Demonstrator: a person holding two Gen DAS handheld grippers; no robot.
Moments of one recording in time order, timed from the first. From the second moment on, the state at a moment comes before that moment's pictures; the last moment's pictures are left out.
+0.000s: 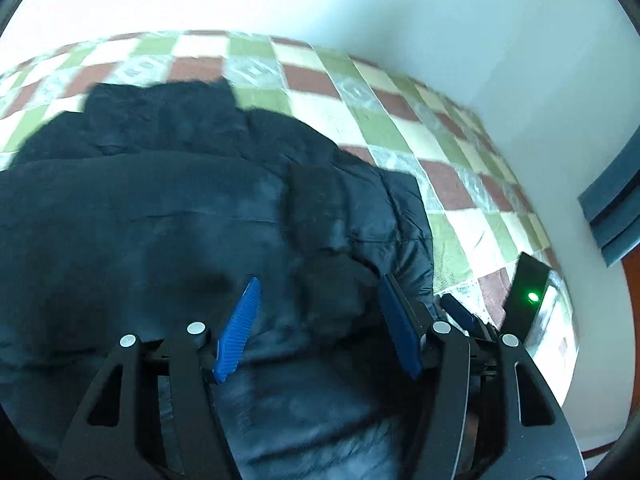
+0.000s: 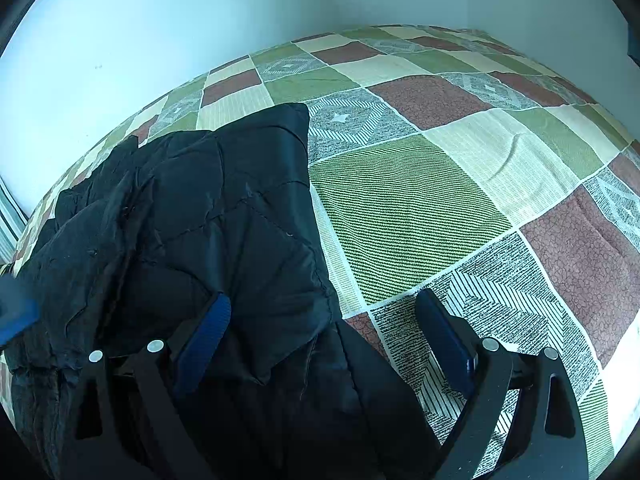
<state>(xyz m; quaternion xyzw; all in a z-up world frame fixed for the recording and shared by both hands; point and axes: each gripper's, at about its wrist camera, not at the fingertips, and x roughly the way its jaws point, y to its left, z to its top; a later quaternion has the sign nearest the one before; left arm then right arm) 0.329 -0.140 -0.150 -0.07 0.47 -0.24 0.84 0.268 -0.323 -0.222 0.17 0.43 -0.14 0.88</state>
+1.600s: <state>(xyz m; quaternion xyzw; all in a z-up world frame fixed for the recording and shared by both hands) 0.436 0.050 -0.215 0.04 0.50 0.00 0.86 0.398 -0.160 -0.214 0.05 0.48 0.00 0.88</state>
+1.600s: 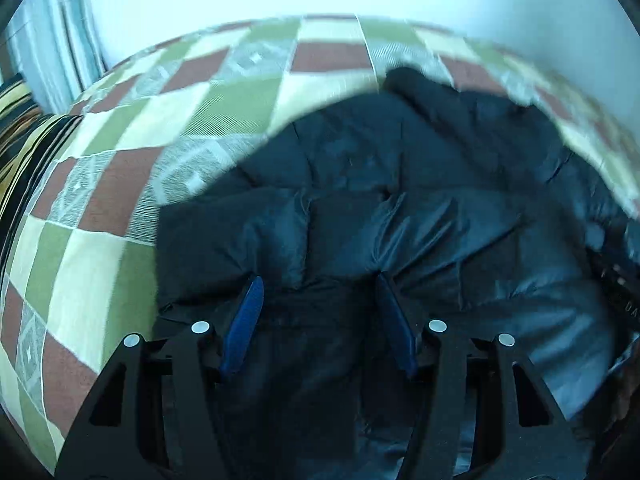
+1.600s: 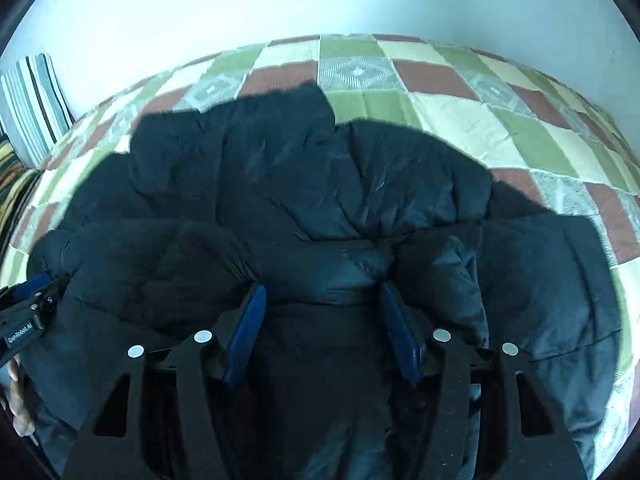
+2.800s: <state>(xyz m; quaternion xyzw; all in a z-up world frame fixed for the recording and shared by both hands) 0.139 0.187 -0.176 -0.06 0.50 -0.02 0.86 0.103 -0.330 -0.168 0.15 0.48 -0.06 0.86</state>
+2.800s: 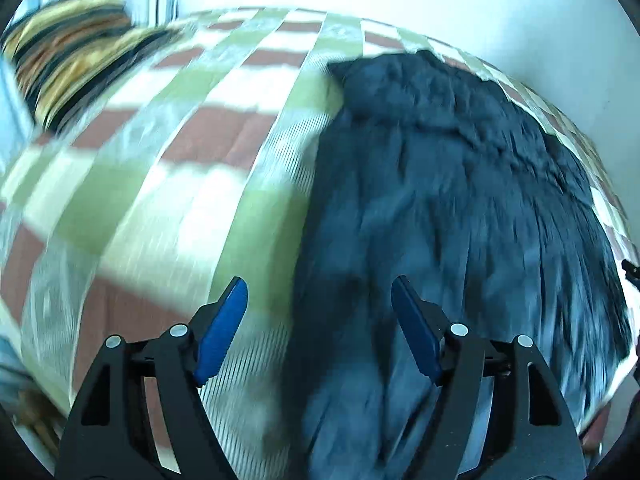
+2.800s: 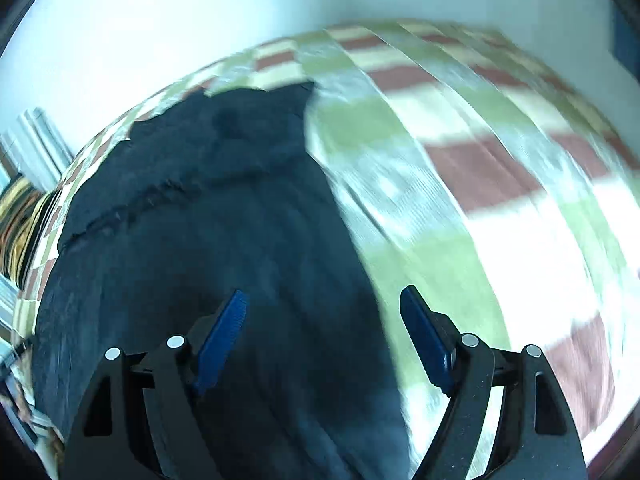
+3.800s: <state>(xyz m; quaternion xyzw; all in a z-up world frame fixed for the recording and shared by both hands) 0.042 0.182 -0.174 -0.16 0.48 -0.13 0.86 -0.006 -0.316 -0.182 0.24 0.49 0.07 0.84</state>
